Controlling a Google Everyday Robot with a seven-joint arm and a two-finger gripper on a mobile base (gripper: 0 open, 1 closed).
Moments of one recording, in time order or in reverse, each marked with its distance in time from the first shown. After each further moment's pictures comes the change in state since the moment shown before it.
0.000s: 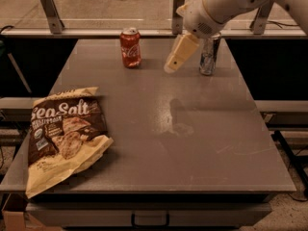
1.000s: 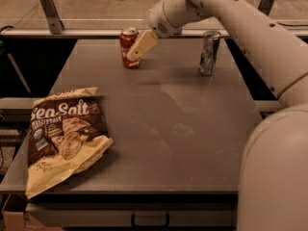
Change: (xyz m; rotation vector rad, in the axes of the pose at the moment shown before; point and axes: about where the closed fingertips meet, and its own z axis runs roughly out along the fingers) arm -0.054 -0.055 0.121 -0.018 -0.196 0.124
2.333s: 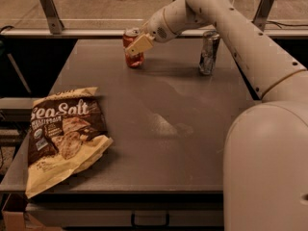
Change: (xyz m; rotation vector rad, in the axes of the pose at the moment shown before) arm 0.005 0.005 0.031 -0.125 -0.081 0.101
